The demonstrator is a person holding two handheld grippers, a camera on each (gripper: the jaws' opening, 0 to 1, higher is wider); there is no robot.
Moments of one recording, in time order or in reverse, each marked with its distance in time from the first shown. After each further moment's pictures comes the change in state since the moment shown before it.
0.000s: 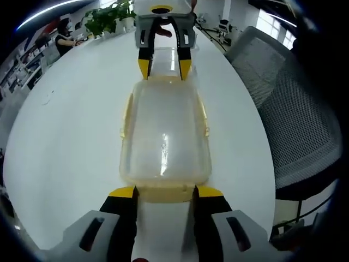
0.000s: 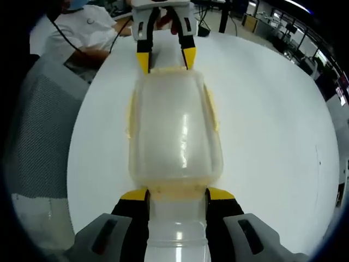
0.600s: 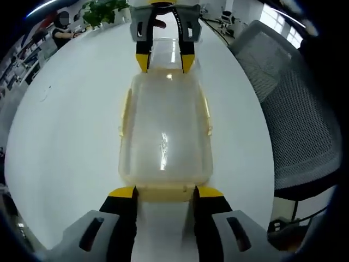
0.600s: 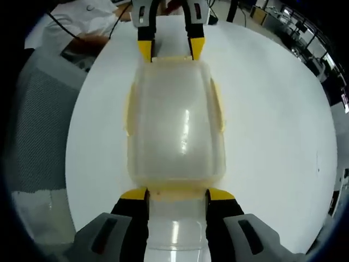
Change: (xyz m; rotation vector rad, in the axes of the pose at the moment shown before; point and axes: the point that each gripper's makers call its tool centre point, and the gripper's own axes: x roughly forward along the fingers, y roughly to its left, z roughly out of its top) left arm 0.002 0.001 0.002 -0.007 0.112 0.003; right arm 0.001 -0.001 -0.001 -0.038 0.103 0.006
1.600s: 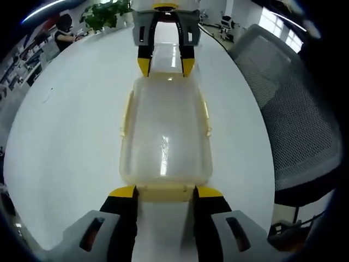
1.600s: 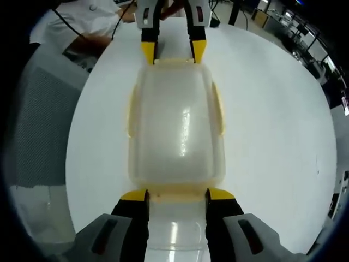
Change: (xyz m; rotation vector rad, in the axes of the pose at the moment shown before) left arm -0.001 -0.001 -0.001 -0.004 -0.066 0.002; right arm -0.001 0.001 0.000 -0.008 -0.024 -0.001
